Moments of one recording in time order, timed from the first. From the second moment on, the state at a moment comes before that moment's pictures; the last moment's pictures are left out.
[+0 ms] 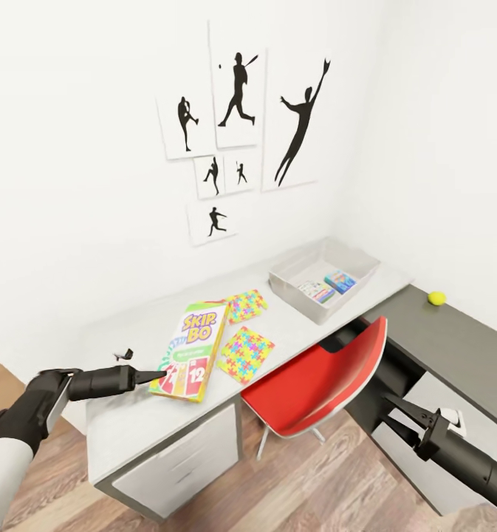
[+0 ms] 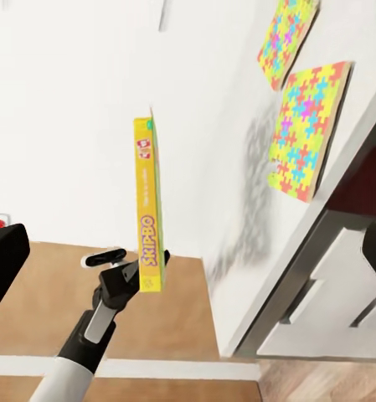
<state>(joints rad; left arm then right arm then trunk) -0.72 0.32 0.09 -0.72 0.09 0.72 -1.56 0.04 -0.37 -0.28 -1.58 -1.35 0.89 0.52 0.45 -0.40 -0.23</state>
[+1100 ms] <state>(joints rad) -0.72 0.35 0.09 -0.72 0.09 0.72 -1.56 0.04 -0.36 -0.32 -1.58 -1.22 0.88 0.60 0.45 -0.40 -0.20</state>
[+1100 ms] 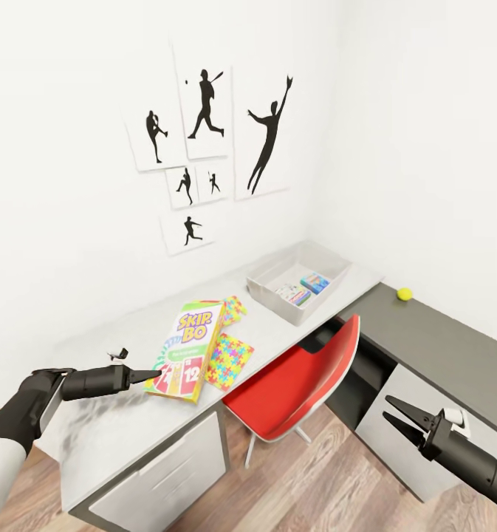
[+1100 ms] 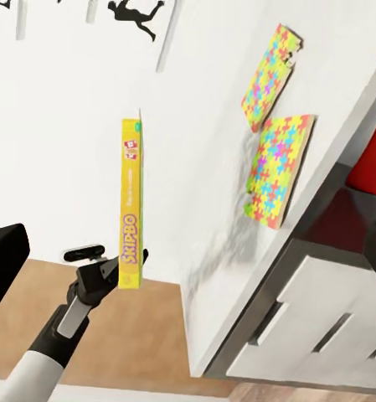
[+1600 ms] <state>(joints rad) -0.72 0.34 0.10 -0.72 0.09 0.71 -1.56 0.04 -0.36 -0.32 -1.57 -1.15 0.88 0.60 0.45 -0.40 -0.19</state>
